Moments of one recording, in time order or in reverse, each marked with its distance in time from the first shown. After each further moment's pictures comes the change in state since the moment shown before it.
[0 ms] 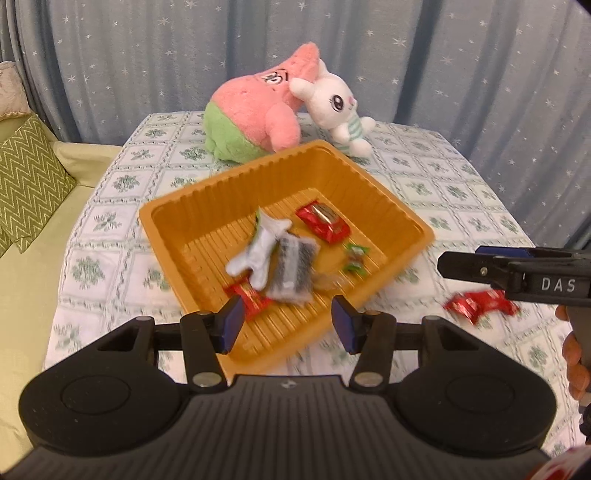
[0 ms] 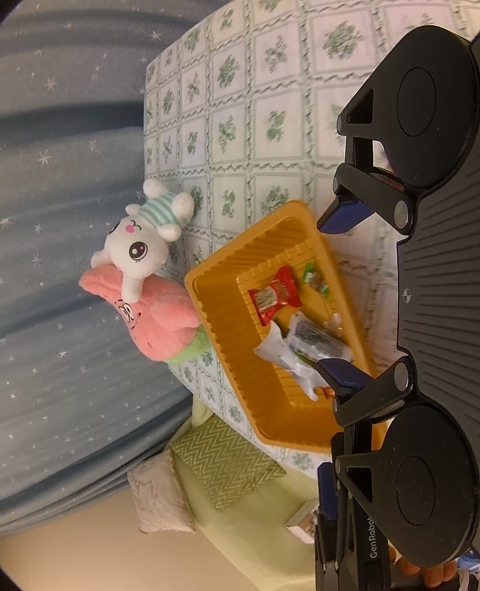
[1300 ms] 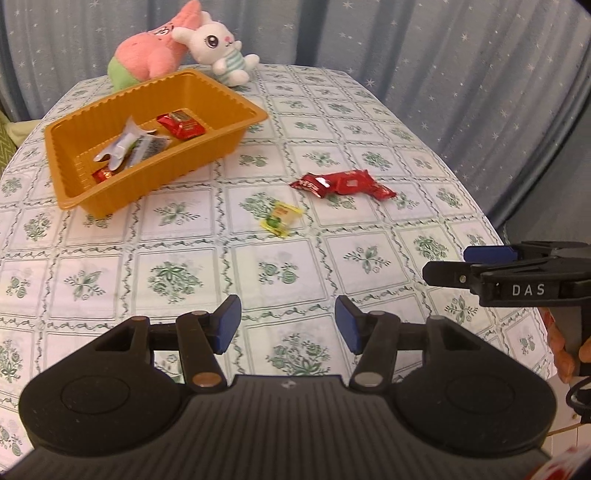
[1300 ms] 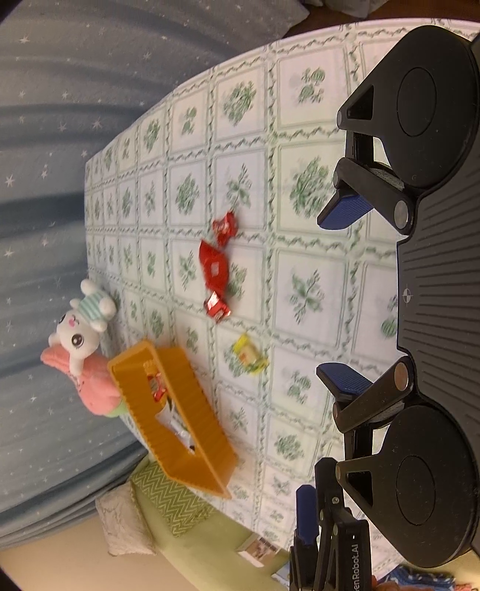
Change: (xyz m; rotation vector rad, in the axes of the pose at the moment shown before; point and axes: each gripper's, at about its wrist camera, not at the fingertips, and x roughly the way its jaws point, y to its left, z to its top) left arm -0.042 -0.146 -0.122 0.071 0.072 -0.126; right arm -0.131 -0.091 -0.134 0.018 0.102 -0.134
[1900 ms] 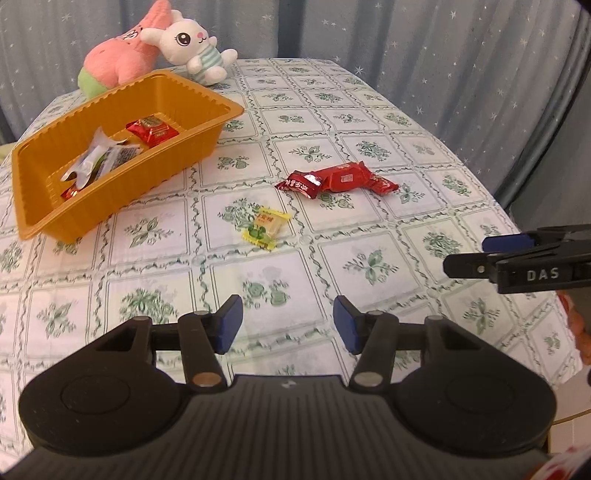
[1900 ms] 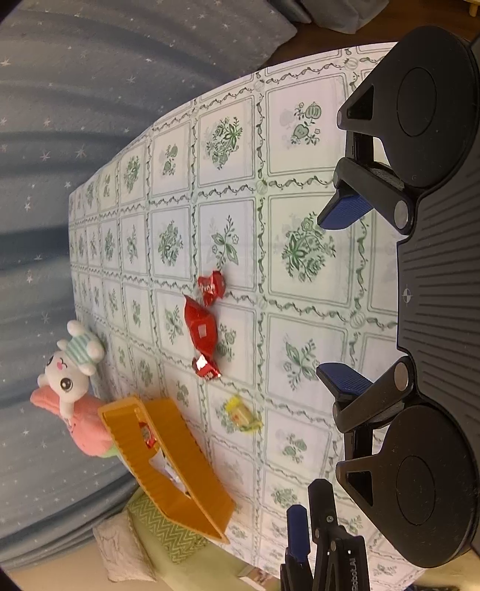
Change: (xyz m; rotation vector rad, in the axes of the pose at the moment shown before) left arm 0.048 -0.012 0.014 0.087 0.006 0.014; right arm 0.020 -0.041 0.003 0.029 0.024 -0.062
